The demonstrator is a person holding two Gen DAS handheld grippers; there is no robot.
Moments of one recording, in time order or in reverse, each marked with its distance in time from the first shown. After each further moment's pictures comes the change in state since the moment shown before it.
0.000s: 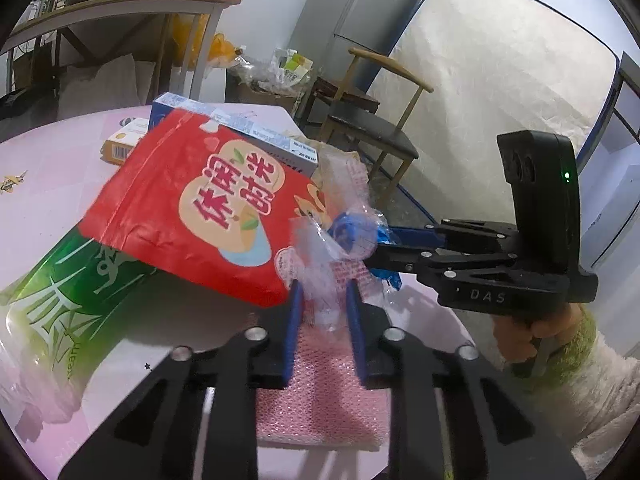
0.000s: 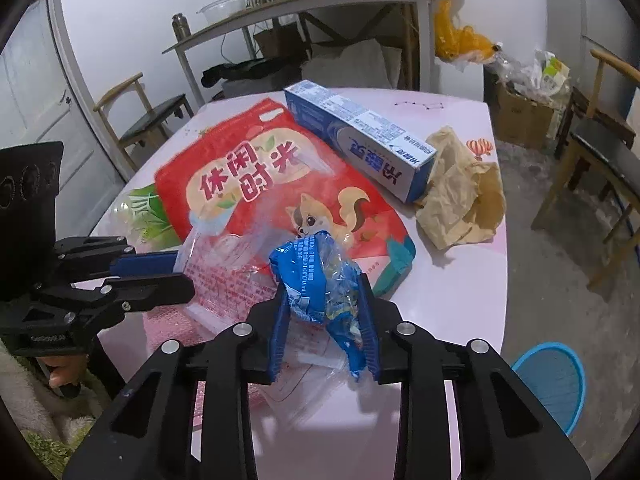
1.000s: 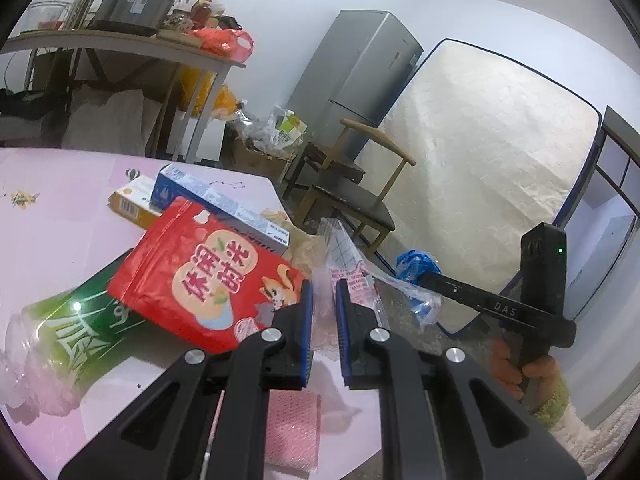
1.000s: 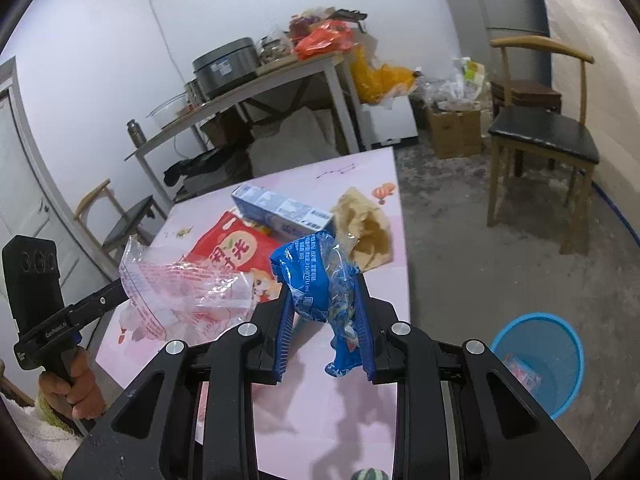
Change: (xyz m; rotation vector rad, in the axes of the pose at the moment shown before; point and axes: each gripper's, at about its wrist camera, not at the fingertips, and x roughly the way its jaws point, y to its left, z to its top) left arm -0.058 -0.021 0.020 -0.085 -0.236 -0.070; right arm -0.097 -0.051 -0.013 0.276 -0.248 -0.080
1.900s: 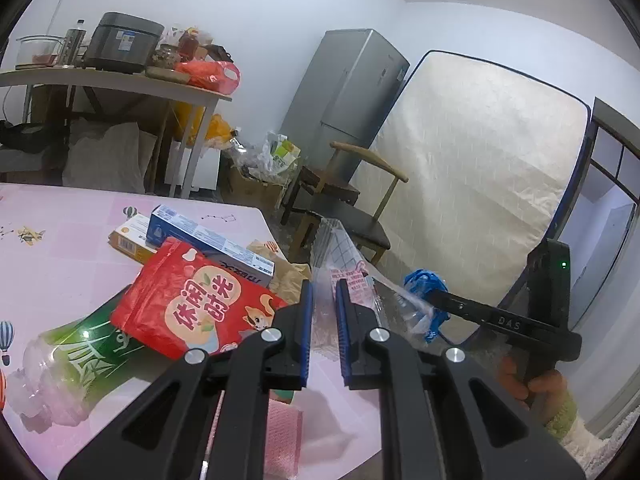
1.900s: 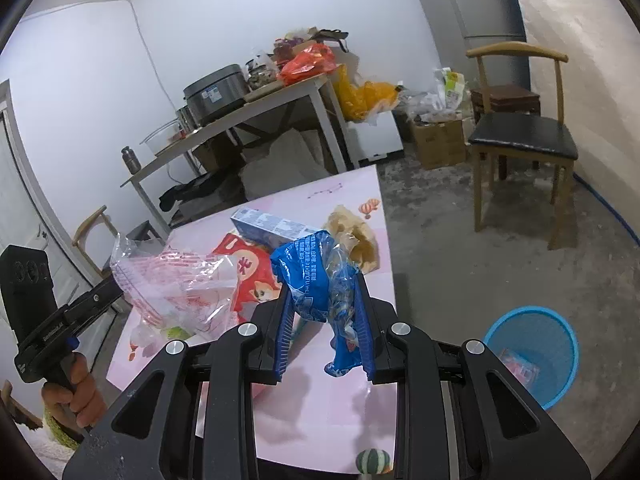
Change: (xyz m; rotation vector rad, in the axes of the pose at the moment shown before) left arm -0.018 -0.028 0.012 0.057 -0.081 0.013; right arm -0.035 -0.011 -0.006 0.055 -0.063 -0.018
